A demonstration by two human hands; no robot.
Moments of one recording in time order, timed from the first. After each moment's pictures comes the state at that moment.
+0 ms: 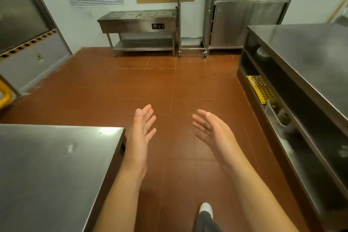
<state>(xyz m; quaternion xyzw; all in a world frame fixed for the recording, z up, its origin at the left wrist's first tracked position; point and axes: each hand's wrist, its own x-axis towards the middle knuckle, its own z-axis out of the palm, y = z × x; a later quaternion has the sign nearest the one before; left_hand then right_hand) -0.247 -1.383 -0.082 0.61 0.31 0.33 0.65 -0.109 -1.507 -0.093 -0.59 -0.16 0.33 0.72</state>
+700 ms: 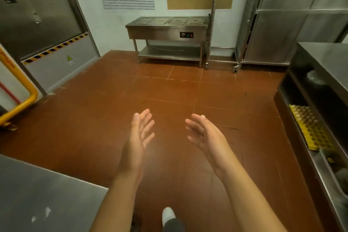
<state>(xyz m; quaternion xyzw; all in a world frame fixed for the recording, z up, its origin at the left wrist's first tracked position) -0.021 -1.131 -0.084 0.59 0.36 0.38 0.62 0.131 -1.230 -0.094 -0.58 -0.24 0.41 0.67</state>
